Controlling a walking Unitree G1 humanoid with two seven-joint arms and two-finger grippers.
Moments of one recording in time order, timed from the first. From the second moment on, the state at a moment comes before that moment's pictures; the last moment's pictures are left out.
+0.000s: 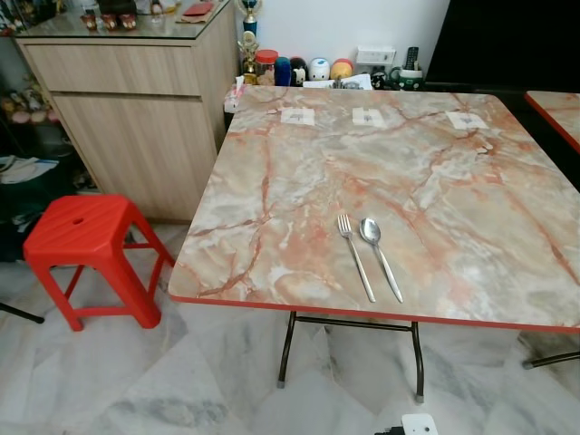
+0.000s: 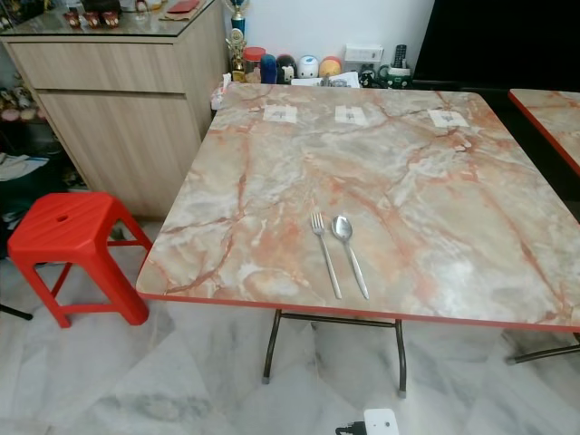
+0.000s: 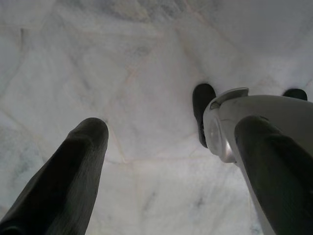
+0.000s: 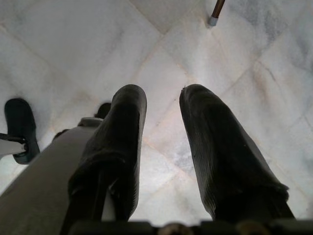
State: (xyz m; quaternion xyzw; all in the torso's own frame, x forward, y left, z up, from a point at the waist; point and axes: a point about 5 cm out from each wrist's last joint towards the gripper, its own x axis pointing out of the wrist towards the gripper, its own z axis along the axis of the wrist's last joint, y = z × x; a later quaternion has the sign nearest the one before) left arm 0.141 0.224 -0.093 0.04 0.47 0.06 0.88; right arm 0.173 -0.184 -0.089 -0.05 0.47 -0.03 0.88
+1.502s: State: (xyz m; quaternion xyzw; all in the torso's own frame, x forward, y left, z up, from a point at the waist) left arm 0.111 0.223 -0.103 0.05 0.50 0.06 0.86; right arm 0.189 -0.202 -0.025 0.00 0.13 -0.09 0.99
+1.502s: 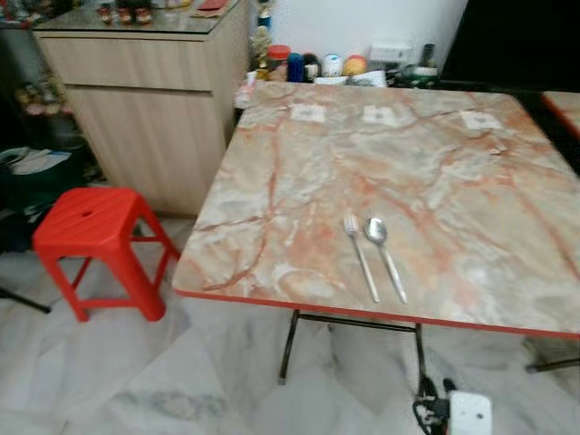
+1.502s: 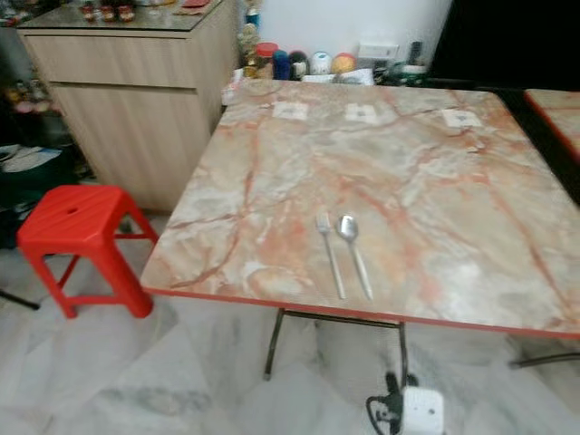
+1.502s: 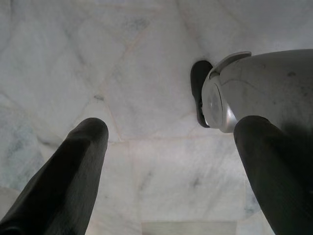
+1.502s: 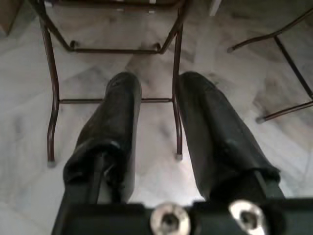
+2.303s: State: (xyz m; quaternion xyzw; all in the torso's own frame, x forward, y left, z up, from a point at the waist) left arm 0.138 0.227 -0.094 0.05 0.48 0.05 0.87; right arm 0.268 -0.197 0.096 0.01 -0.06 -0.03 1.00
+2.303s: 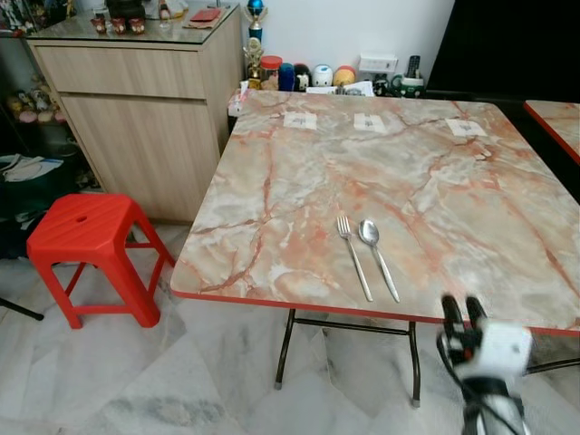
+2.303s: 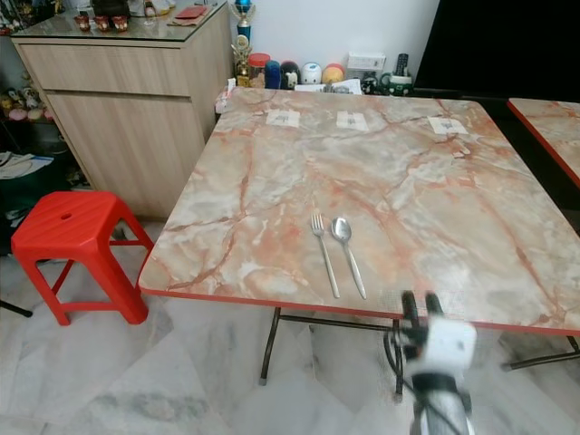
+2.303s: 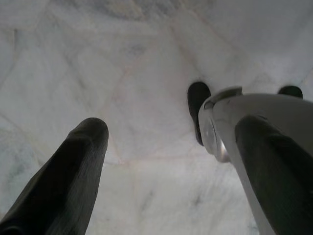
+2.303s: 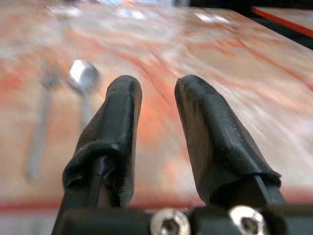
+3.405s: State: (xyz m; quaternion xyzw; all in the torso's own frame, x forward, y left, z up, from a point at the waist) left arm 0.134 0.226 -0.095 0.05 0.48 0.05 0.87; right arm 0.378 -0.133 0.105 0.02 0.13 0.04 0.99
